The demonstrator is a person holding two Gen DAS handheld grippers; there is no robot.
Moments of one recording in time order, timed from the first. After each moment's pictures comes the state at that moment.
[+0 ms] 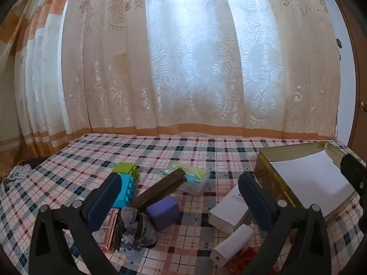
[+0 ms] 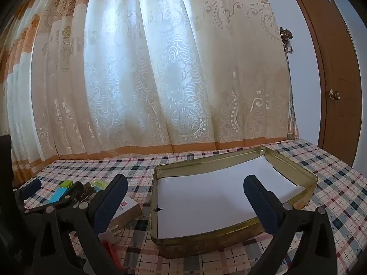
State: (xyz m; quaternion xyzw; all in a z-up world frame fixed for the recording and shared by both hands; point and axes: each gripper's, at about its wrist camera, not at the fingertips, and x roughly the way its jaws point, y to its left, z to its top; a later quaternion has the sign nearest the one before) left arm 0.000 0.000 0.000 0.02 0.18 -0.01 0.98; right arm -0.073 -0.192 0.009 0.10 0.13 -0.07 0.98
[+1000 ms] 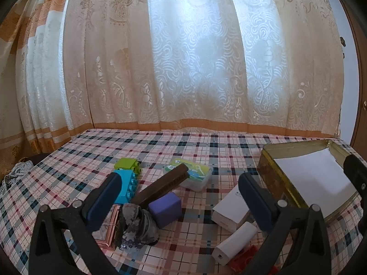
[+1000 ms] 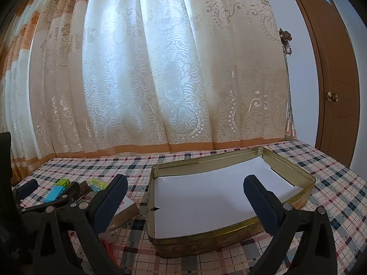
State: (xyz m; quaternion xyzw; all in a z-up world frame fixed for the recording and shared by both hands) left arm 0.003 0.005 -0.005 0.01 0.19 0.00 0.98; right arm -0.064 -0.161 0.009 0.10 0.13 -0.08 0.98
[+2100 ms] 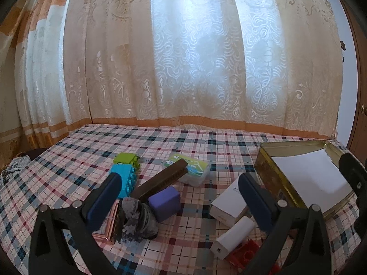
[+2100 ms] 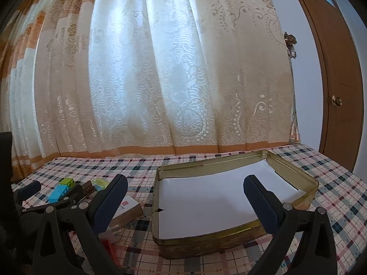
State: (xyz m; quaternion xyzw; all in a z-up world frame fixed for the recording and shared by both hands) left arm -0.003 0.008 -0.002 0.00 0.20 -0.01 0.98; right arm -0.063 -0.151 0.009 0.09 0.12 -0.06 0.99
